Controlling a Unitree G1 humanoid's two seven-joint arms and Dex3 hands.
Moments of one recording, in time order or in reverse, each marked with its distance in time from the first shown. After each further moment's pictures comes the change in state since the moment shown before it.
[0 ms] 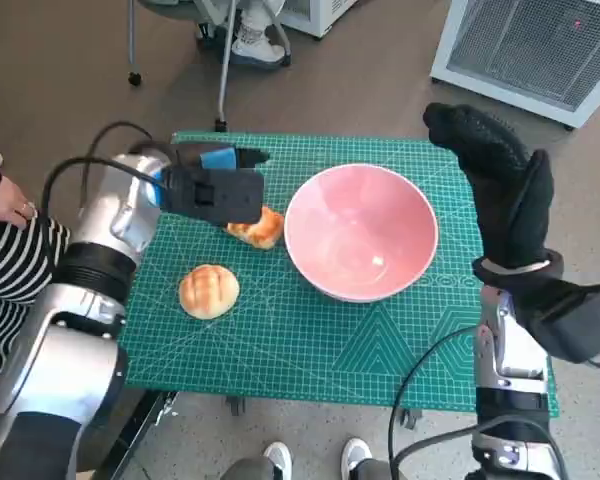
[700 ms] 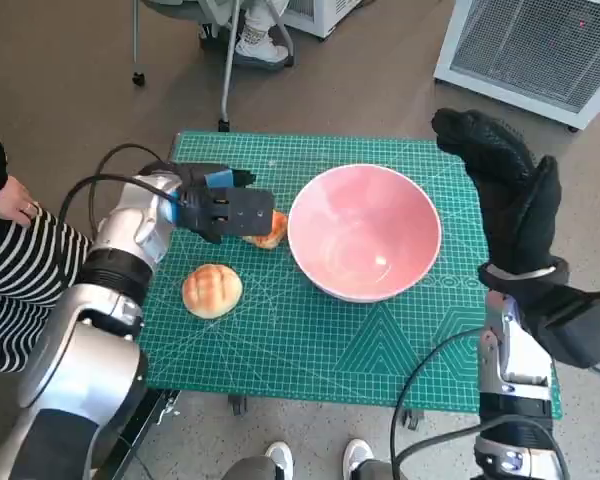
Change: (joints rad) left arm -0.004 -0.046 -0.051 0.098 0.039 0.048 0.102; right arm 0.026 -0.008 -0.024 -0.012 0.001 0.007 -0.001
